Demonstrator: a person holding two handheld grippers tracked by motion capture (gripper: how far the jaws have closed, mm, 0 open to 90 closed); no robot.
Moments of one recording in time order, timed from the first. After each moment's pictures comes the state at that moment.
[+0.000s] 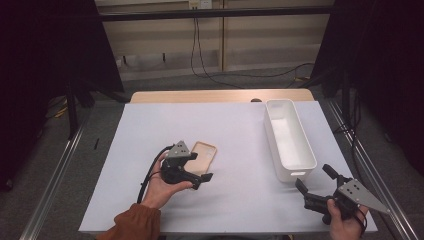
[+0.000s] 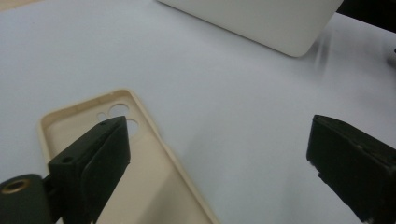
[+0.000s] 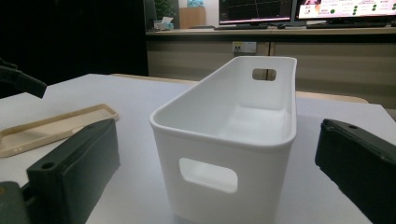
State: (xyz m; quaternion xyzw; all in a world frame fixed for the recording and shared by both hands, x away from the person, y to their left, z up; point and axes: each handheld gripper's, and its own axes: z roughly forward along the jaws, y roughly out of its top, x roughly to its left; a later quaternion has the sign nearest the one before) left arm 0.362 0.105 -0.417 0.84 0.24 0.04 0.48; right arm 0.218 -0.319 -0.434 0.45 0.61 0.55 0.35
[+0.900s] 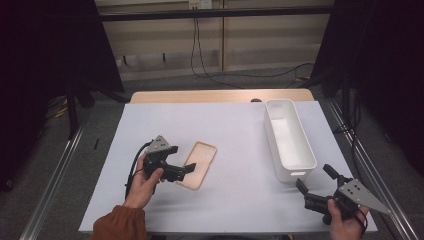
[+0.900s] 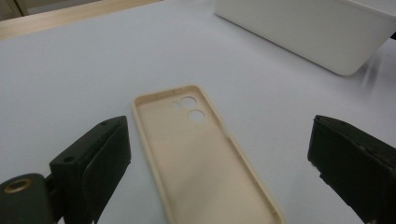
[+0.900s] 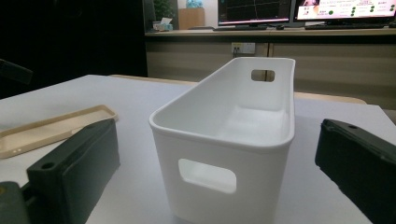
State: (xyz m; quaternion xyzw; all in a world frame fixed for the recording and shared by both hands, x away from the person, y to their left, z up) left arm 0.370 0.148 -0.406 0.82 0.31 0.09 0.48; right arm 0.217 -0.319 -0.434 0.45 0.61 0.55 0.35
